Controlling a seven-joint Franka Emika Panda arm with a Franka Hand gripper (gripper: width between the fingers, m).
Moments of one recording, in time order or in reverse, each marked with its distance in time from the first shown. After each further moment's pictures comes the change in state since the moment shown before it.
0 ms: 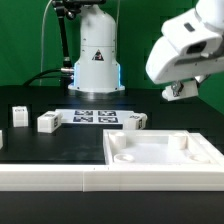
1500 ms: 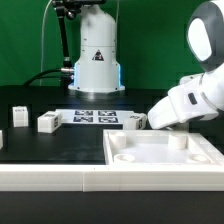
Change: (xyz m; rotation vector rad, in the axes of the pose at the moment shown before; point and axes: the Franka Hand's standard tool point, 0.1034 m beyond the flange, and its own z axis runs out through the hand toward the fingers) arm 0.010 -0.023 0.110 0.007 -0.346 0.008
